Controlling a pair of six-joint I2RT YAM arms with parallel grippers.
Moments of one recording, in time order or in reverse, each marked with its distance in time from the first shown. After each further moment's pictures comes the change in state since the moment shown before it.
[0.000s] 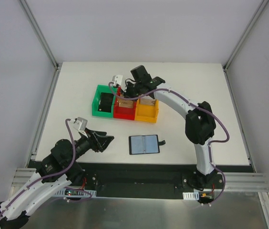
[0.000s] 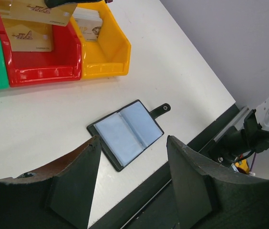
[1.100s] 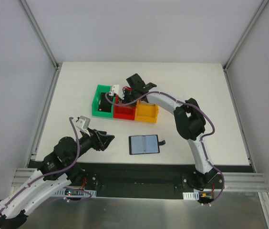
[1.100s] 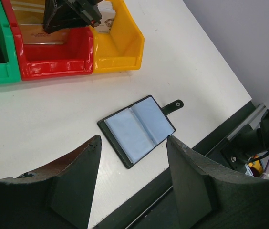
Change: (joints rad) left arm 0.000 0.068 0.013 -0.007 -0.028 0.023; right arm 0.010 0.161 0.000 0.073 0.052 -0.117
